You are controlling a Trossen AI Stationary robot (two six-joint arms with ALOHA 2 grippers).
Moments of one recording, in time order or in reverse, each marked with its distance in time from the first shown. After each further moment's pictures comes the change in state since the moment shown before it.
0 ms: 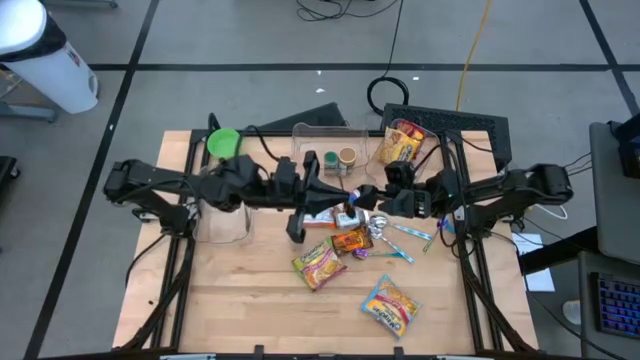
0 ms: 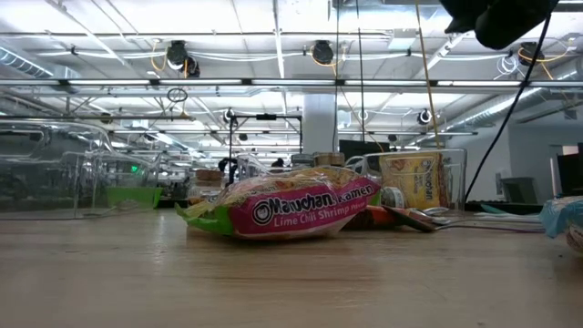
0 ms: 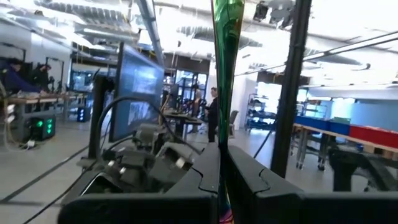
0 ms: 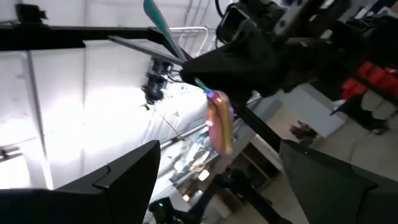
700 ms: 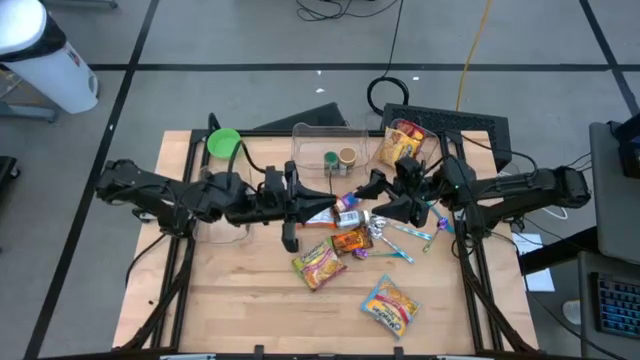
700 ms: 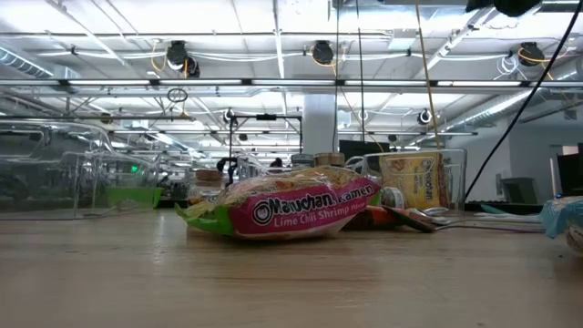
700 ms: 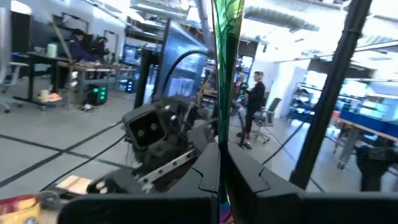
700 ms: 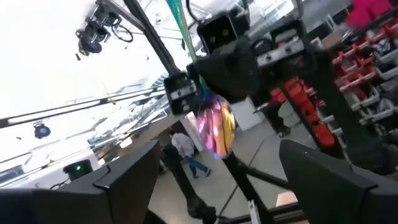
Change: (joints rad) left arm -0.141 -0.077 0.000 -0.182 -0.333 -0.039; right arm -0.008 -0.201 0.077 -0.554 0.024 -0.435
